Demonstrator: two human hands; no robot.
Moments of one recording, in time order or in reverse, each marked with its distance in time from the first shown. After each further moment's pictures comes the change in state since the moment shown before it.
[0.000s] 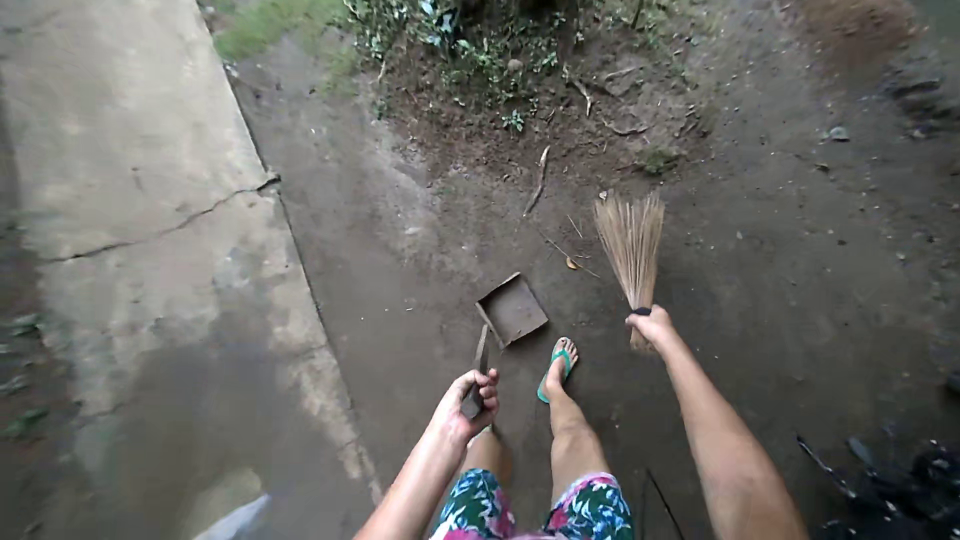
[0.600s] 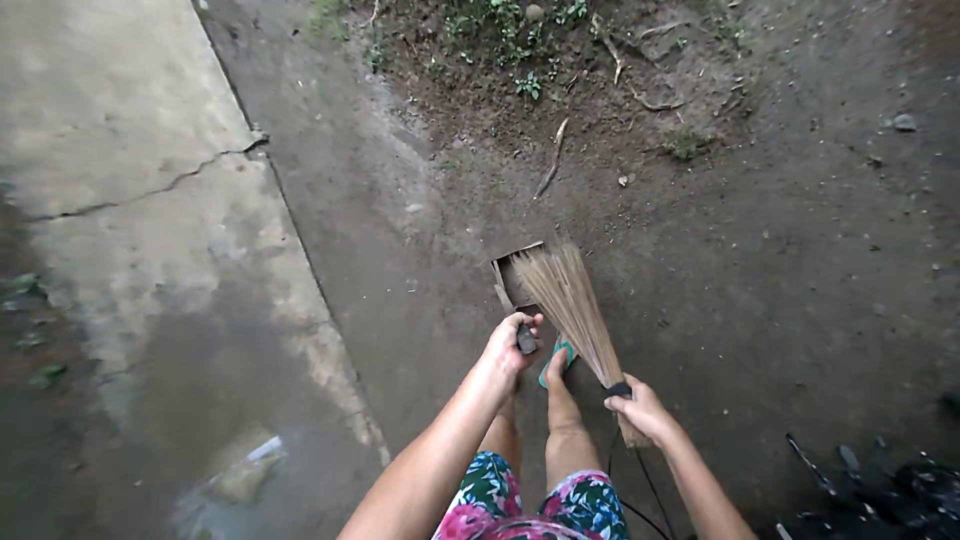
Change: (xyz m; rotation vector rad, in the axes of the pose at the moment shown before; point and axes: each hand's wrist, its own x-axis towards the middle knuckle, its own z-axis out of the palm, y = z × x) left_hand 0.065 0.031 0.142 0.090 0.208 0.056; right_hand -0.082 0.013 0.039 -0.042 -0.443 0.063
